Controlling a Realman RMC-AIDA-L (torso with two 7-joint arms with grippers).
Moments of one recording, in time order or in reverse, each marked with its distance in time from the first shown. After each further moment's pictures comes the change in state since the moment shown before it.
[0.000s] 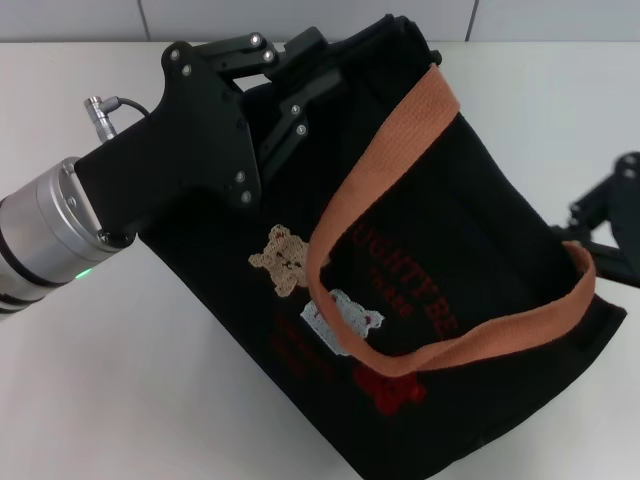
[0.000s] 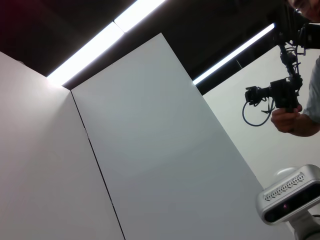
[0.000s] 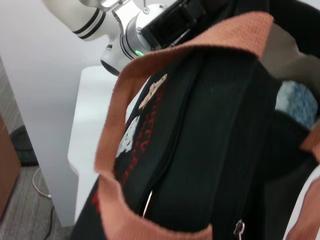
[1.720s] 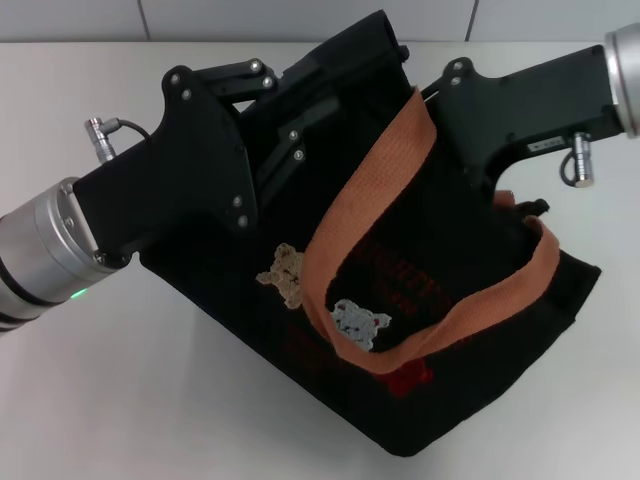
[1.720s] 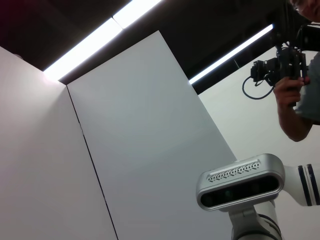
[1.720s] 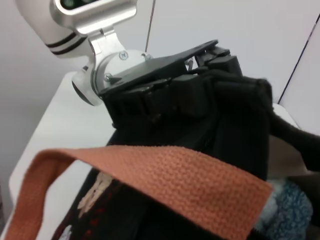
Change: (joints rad) left arm 0.021 0.000 0.023 -0.006 0.009 0.010 -0.004; right arm 0.145 0.043 -0.312 0.000 0.035 0.364 0.008
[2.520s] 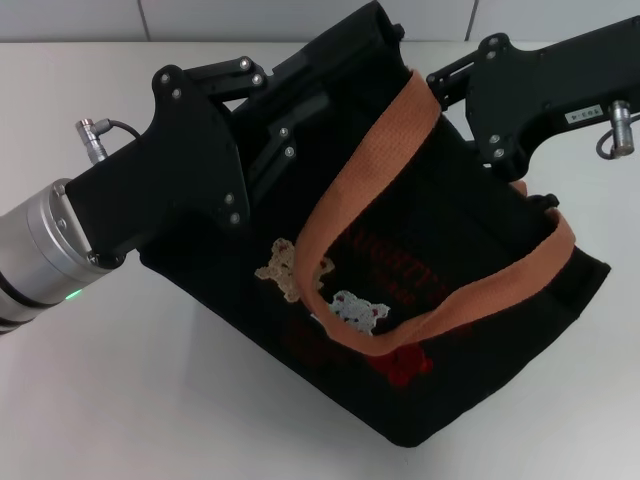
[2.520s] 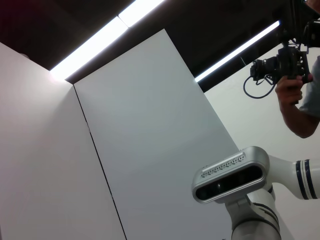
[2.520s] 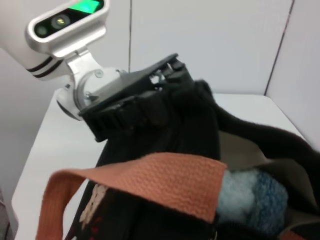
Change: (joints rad) left arm 0.014 0.000 -0.013 0.005 -0.001 -0.001 0.000; right arm 0.051 -0.006 0.146 0.009 -0.027 -0.119 0.090
